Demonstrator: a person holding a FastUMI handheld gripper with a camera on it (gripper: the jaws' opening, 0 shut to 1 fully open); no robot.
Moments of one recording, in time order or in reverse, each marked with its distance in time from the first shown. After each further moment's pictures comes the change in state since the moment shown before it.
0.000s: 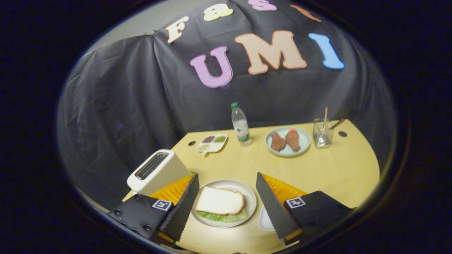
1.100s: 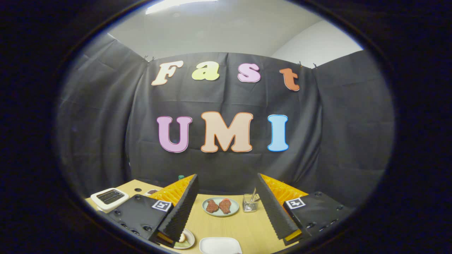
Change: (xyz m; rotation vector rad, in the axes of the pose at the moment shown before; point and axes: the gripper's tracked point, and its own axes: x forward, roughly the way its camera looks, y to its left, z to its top) arm -0.123 -0.055 0.142 -0.211 -0.532 -0.406
